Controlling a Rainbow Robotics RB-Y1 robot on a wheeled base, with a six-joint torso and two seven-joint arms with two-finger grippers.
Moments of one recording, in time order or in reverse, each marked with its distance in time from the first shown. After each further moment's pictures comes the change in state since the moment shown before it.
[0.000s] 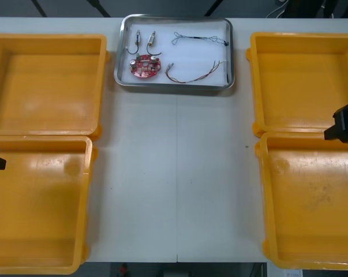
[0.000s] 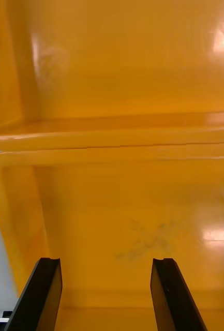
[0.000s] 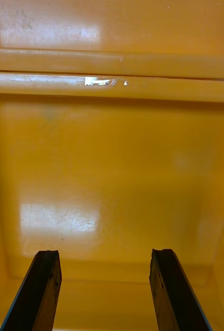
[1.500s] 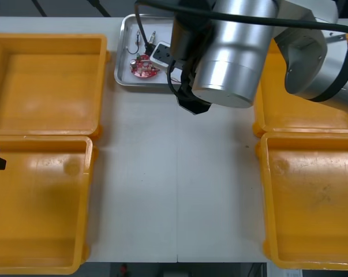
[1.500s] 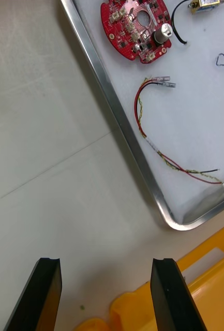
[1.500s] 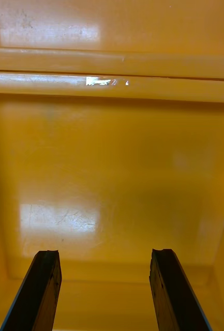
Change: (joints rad) right arm -0.903 0.399 0.942 0.224 0.344 -0.108 0.402; left arm 0.000 0.000 0.000 0.001 0.000 0.000 0.000
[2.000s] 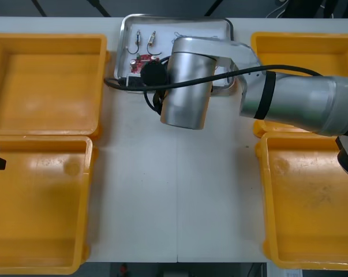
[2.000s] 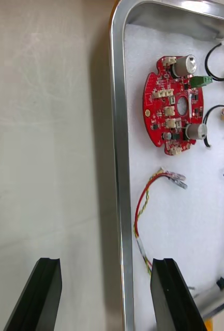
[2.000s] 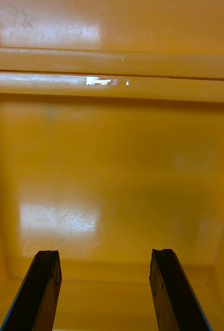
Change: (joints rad) right arm -0.062 0.170 0.253 0.351 0.227 -0.354 0.324; left arm 0.000 0.000 0.000 0.001 0.000 0.000 0.000
